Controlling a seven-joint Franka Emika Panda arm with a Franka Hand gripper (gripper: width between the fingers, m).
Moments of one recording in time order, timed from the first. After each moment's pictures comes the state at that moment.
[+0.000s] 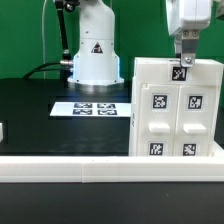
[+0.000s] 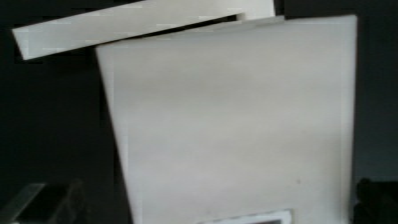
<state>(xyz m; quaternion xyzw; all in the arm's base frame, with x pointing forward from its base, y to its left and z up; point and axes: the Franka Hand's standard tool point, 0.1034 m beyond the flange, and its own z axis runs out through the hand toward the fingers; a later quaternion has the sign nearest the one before) 0.600 0.097 0.156 -0.64 0.77 -0.03 0.06</state>
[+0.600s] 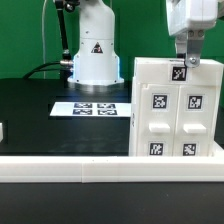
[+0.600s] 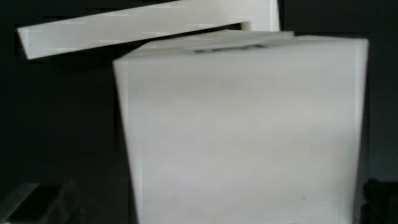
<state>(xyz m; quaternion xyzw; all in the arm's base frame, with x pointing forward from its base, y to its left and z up) 0.599 0.102 0.156 -0.65 0.75 -0.03 0.06</state>
